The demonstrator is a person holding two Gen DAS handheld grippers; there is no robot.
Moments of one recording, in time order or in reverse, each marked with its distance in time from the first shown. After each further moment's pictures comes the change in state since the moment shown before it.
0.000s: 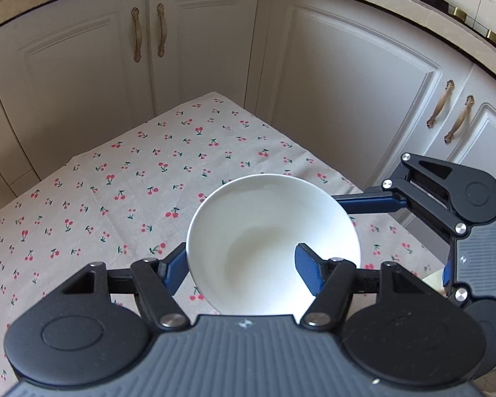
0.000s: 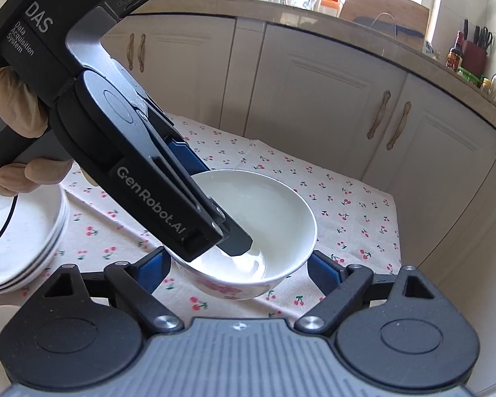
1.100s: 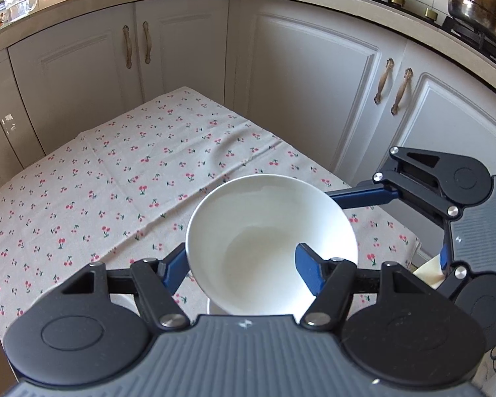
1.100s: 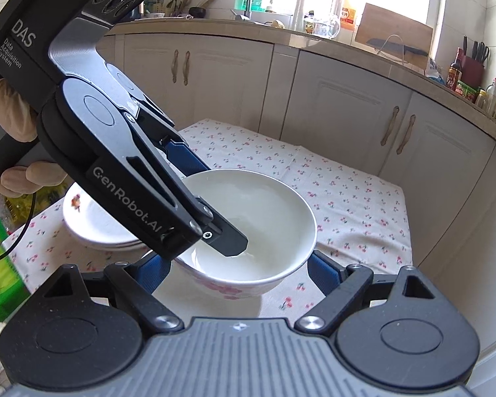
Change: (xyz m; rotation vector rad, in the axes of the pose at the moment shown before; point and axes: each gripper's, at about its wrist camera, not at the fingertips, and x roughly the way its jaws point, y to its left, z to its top) left arm -0.105 -0.082 -0.095 0.035 -0.034 0.011; right arm -0.116 0.081 -0.044 -0.004 -0.031 0.050
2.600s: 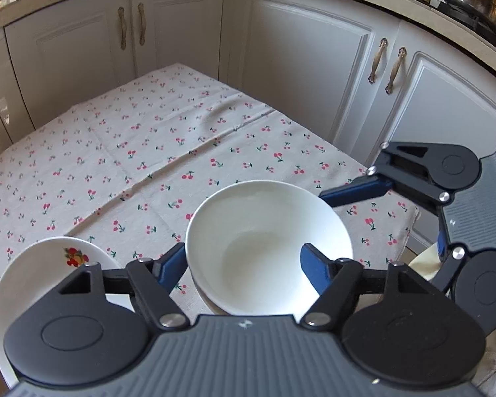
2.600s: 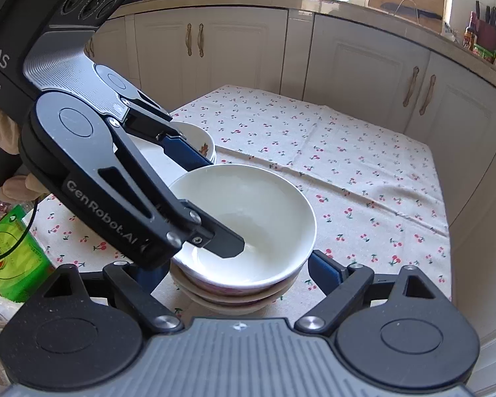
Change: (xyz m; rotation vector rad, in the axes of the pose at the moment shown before) left arm 0.009 -0.004 -0.036 0.003 0.010 -0.018; right arm 0.013 0.013 -0.029 0.049 0.076 0.075
